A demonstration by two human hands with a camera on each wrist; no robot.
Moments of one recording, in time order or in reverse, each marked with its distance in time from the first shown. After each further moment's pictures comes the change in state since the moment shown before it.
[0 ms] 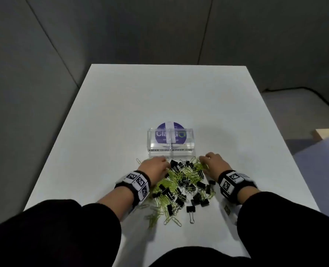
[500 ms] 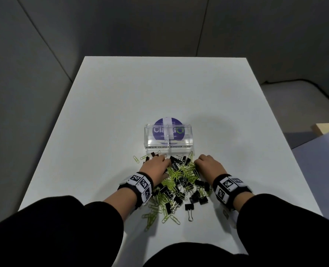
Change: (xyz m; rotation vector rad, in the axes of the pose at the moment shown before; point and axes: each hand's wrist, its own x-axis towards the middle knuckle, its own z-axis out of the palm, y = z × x) left_hand 0.014 -0.003 0.026 0.035 -0.039 -0.031; right_hand 0.004 -0.006 0.025 -0.074 0.037 -0.075
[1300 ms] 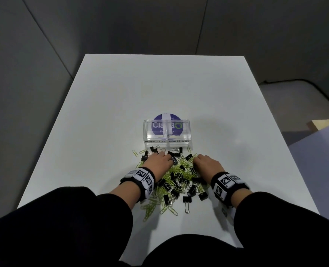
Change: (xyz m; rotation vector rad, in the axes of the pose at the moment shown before) left_hand 0.004 0.014 0.005 0.318 -0.001 0.161; right_hand -0.016 -0.005 0.001 -0.029 -0.029 -0.026
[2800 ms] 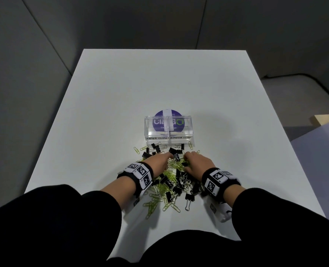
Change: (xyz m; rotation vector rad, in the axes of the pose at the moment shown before) left_hand -0.014 -0.004 -0.016 -0.642 -0.210 -0.220; right_hand 0.011 -0.031 0.002 0.194 -0.044 0.053
